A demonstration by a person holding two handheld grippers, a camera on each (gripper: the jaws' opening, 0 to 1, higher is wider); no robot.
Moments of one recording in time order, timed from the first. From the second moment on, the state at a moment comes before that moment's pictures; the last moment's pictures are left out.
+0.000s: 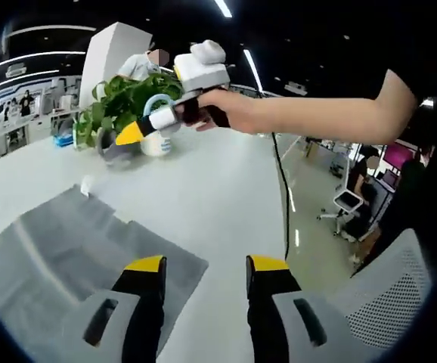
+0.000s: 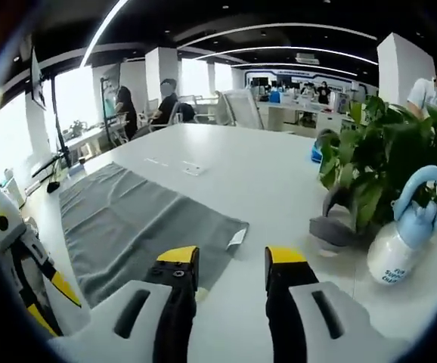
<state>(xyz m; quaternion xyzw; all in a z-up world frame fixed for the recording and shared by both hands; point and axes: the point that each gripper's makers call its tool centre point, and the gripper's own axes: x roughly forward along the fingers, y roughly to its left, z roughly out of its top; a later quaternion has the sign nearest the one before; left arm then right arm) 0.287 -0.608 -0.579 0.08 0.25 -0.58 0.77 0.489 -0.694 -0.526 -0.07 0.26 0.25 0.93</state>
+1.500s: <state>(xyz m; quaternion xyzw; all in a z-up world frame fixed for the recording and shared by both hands) 0.291 -0.651 -0.655 0.20 0.28 -0.58 0.74 0.586 -0.663 -0.597 -0.11 0.37 0.31 0.87</state>
